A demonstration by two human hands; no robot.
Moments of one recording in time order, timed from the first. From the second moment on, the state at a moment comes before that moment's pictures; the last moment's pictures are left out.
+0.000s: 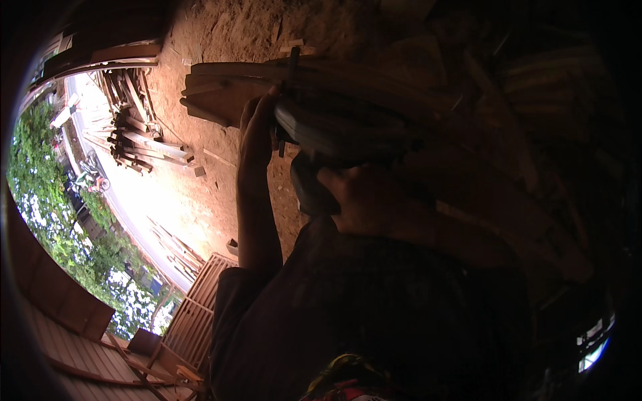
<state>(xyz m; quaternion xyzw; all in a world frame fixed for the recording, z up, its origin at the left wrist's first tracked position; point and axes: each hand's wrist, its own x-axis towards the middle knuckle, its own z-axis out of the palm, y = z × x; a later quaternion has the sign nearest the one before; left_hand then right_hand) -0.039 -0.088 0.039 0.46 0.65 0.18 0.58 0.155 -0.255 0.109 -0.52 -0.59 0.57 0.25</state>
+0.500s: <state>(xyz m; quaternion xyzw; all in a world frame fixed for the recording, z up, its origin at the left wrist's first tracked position) -0.055 -0.086 0.039 0.47 0.61 0.16 0.62 0.148 -0.254 0.104 -0.52 -0.60 0.55 0.26</state>
